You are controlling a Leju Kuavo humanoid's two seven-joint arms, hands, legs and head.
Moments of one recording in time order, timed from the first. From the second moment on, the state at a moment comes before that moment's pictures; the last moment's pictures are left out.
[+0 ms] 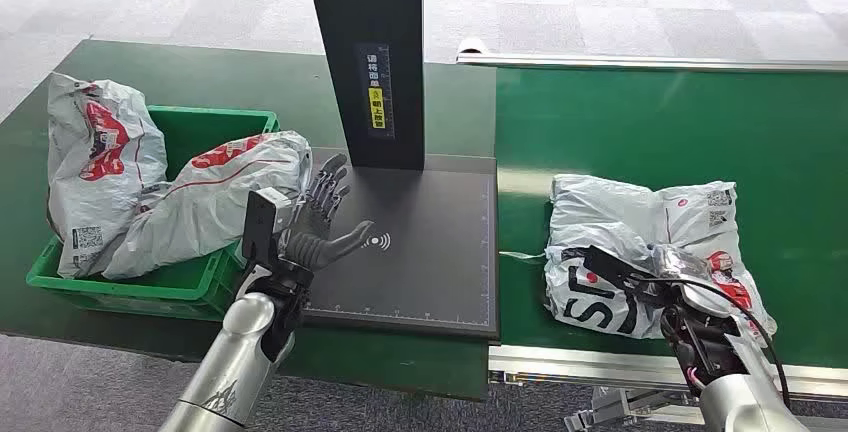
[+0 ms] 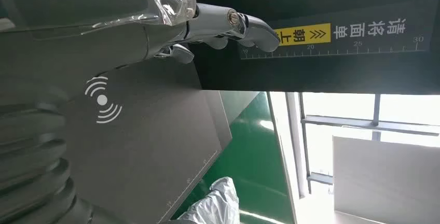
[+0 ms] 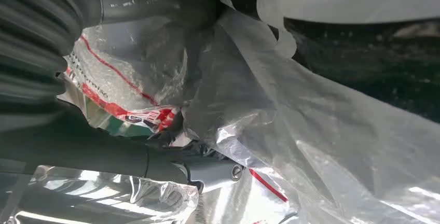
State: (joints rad) left arm -0.39 -0.14 -0.28 -1.03 0.10 -0.03 -0.37; right arm -0.59 -0.28 0.16 -0.60 1.11 0.11 0.20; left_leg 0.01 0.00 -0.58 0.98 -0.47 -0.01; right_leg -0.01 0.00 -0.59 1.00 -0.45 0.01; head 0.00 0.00
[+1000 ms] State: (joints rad) left arm -0.35 -0.14 -0.26 -1.12 0.03 0.19 -0.49; right arm -0.51 -0.18 0.06 -0.99 0.77 -0.33 -0.23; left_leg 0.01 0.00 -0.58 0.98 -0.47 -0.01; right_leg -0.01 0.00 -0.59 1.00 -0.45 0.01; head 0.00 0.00
